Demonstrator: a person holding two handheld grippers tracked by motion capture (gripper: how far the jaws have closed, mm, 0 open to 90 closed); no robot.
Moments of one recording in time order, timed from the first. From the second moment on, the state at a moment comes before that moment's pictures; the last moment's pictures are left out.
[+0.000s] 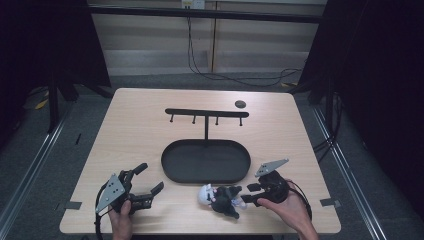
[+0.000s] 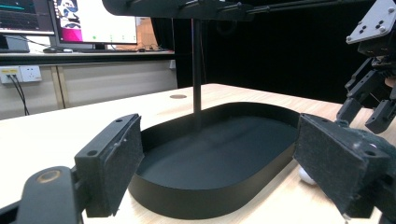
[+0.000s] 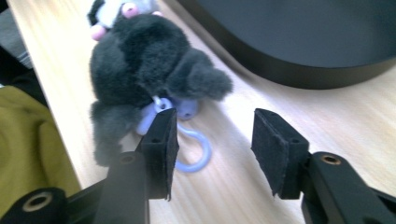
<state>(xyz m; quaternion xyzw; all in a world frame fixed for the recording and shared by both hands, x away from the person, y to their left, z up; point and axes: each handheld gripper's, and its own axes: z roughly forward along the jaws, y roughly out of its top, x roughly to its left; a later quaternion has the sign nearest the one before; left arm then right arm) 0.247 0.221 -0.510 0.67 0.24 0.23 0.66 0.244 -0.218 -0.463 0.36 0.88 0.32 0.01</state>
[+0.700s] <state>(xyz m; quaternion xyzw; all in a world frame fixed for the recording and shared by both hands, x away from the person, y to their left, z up) 0.247 0.221 -0.510 0.67 0.24 0.23 0.66 0.262 -0.190 -0.467 0.31 0.92 0.24 -0.06</state>
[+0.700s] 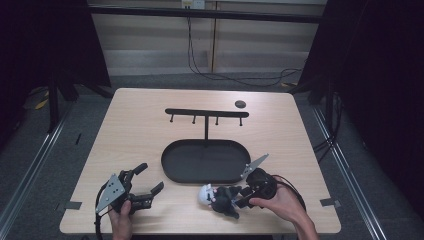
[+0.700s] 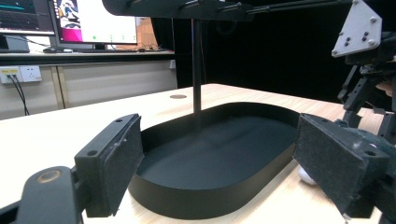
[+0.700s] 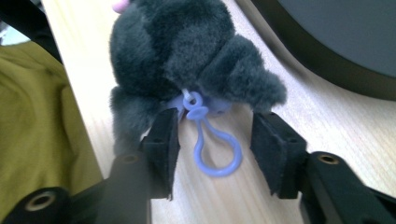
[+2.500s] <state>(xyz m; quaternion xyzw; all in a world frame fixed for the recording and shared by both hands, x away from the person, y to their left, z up) 0.247 0.221 -0.510 0.67 0.24 0.23 0.66 0.276 -0.156 -0.449 0.24 0.96 0.14 -0.09</state>
